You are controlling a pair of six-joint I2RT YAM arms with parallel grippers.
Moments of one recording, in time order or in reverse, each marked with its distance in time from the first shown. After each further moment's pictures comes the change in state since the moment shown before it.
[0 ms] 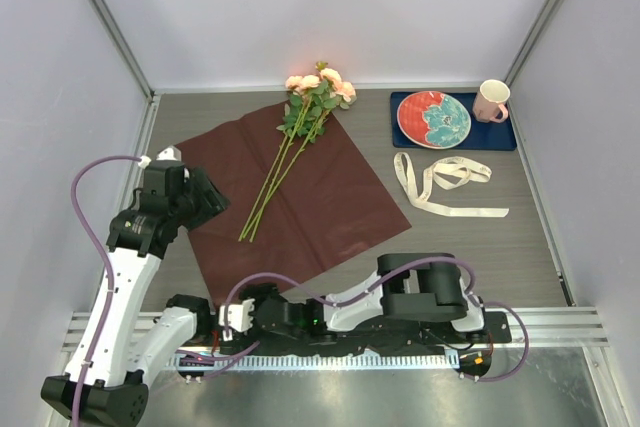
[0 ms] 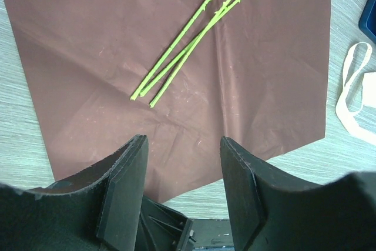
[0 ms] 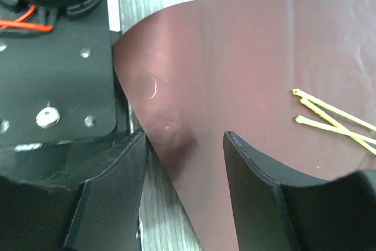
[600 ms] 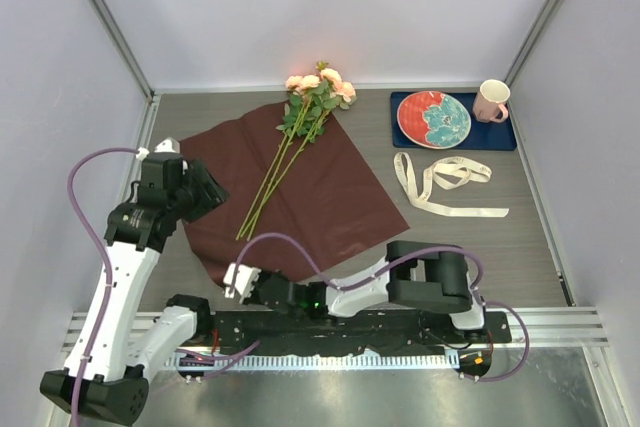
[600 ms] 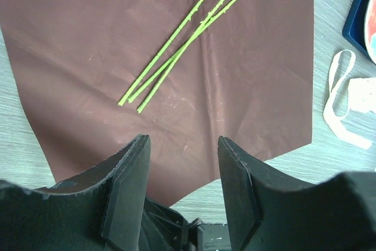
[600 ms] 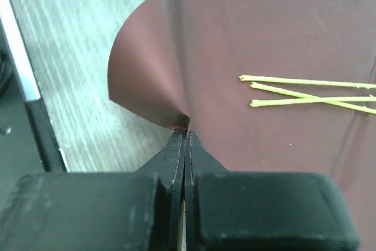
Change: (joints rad) left arm 0.000 0.027 0.060 0.004 0.000 -0.001; right arm -0.061 0.010 0.032 0.099 0.128 0.162
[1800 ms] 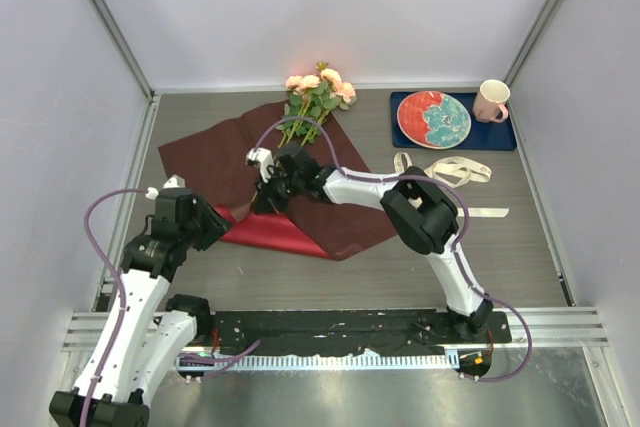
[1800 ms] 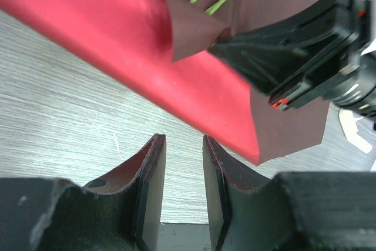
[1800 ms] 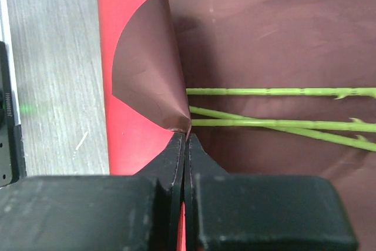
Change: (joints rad) left arm 0.000 -0.177 -0.341 0.106 0.016 -0.140; right arm -0.638 0.174 0.527 -0.637 -1.050 0.330
